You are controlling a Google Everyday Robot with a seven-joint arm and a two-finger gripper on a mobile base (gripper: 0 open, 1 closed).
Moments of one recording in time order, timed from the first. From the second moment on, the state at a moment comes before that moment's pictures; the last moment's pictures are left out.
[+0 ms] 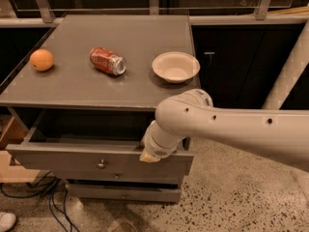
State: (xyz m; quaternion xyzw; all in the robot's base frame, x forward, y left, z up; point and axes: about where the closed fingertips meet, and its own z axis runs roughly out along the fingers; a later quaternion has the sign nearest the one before) arm 0.489 0.012 0.663 -0.67 0.71 0.07 0.19
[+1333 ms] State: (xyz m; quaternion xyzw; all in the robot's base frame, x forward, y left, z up) arm 0.490 0.011 0.661 -0.67 0.71 0.07 0.19
